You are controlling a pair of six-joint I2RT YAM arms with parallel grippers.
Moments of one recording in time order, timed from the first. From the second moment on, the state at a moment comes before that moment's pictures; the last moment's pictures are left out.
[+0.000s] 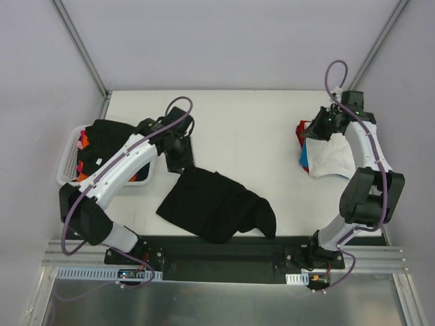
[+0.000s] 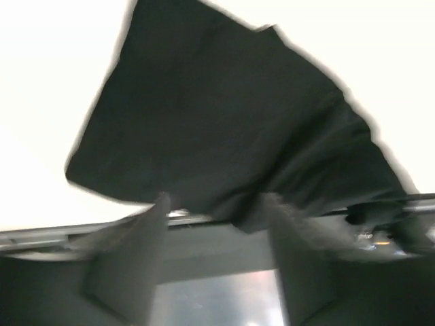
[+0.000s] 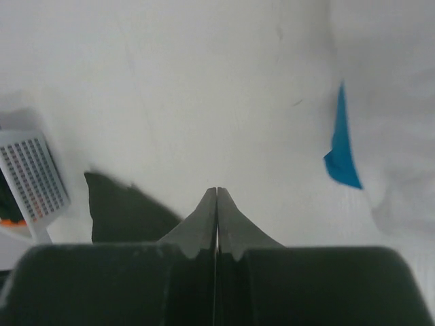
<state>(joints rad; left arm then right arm) -0.57 1.52 1.46 -1.15 0.03 -0.71 -0.17 1.66 1.46 -0.74 -0.46 0.35</state>
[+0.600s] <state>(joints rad) -0.05 1.37 1.13 -1.19 -0.09 -0.76 0.07 1.53 1.25 -0.93 -0.43 0.30</state>
